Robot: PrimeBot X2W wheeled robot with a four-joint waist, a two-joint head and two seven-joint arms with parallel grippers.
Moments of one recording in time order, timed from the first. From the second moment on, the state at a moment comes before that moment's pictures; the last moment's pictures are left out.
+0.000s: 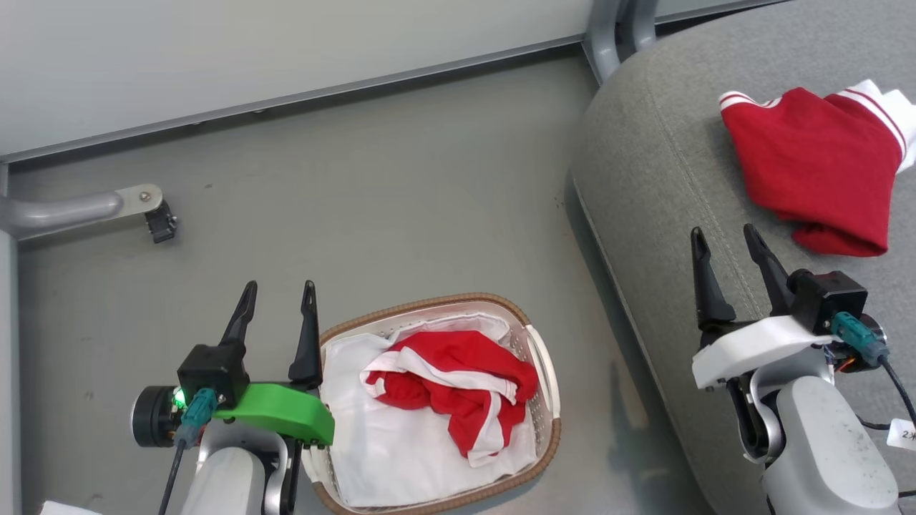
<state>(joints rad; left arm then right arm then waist) -0.22 0.05 -0.16 0.36 -0.20 -0.06 -0.26 -0.33 -0.09 0.02 0.37 0.24 0.13 -0.26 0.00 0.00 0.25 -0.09</state>
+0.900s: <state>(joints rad) -0.04 0.05 -0.08 0.39 -0.24 -0.04 -0.26 -0.15 -0.06 0.06 0.39 0.24 0.13 -0.26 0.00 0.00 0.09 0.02</state>
